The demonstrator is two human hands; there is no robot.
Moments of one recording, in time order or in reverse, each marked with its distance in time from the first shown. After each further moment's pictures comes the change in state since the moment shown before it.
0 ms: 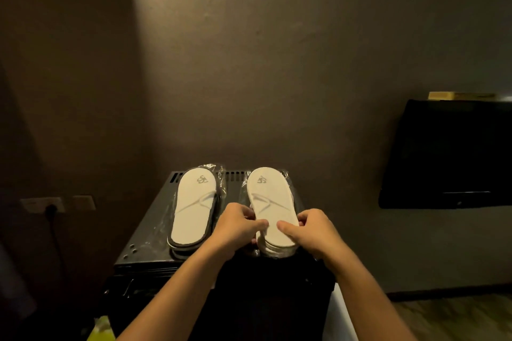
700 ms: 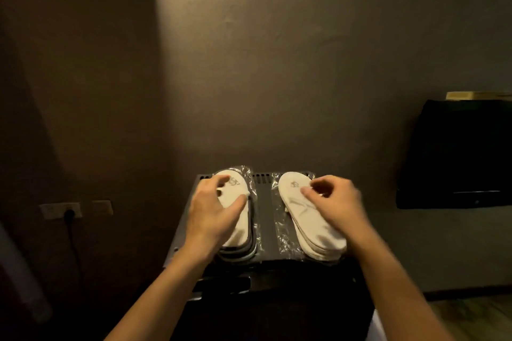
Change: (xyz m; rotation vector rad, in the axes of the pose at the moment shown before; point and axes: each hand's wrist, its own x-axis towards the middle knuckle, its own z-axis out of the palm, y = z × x) left_hand -0.024 -0.012 -0.124 0.264 0.478 0.447; right_hand -0.015 -0.075 0.016 0.048 0.408 -0.284
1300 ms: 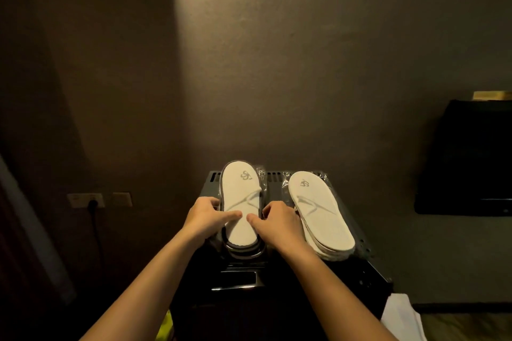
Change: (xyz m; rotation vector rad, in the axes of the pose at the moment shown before) left_hand 0.019 -0.049 0.000 -0.023 -0.288 -0.516; right_hand -0.030 -0.027 0.110 -0.185 -0.288 0.033
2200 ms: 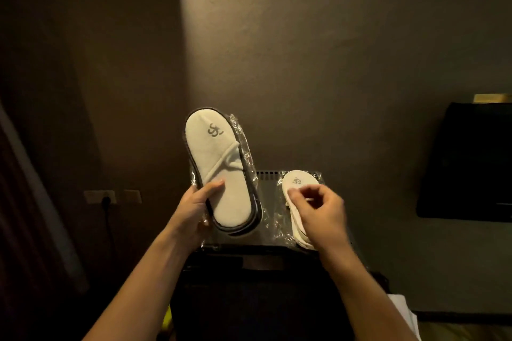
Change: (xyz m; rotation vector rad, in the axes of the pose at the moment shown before) left_hand -0.076 0.027 -0.006 -0.998 -0.124 0.084; right_hand -0.064 0.033 -0.099 0.792 0.212 -0.102
